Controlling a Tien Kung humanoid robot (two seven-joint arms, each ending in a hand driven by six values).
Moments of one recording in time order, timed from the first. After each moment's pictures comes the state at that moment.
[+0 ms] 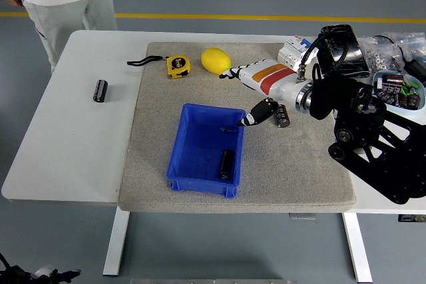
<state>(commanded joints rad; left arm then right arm) -0.23 0.10 -1.05 -0.19 1.56 0.00 0.20 0.81 -0.27 0.67 1.26 -2.02 0.14 -0.14</state>
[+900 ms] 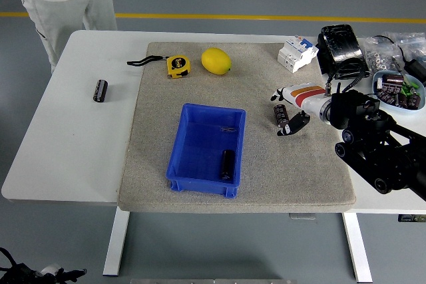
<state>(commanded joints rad) -0.23 0.09 -1.02 -0.20 1.54 -0.02 0.20 0.81 -0.18 0.62 0.81 -2.04 0.06 -0.07</state>
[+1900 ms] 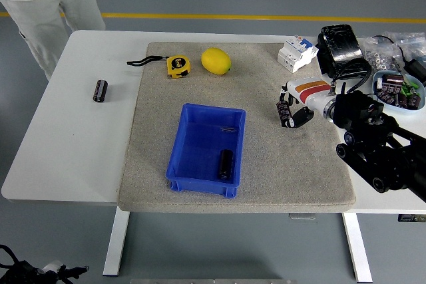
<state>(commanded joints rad) -0.24 0.08 -1.02 -0.20 1.54 -0.01 0.20 0.81 -0.18 0.64 0.78 -2.07 -0.05 -0.03</state>
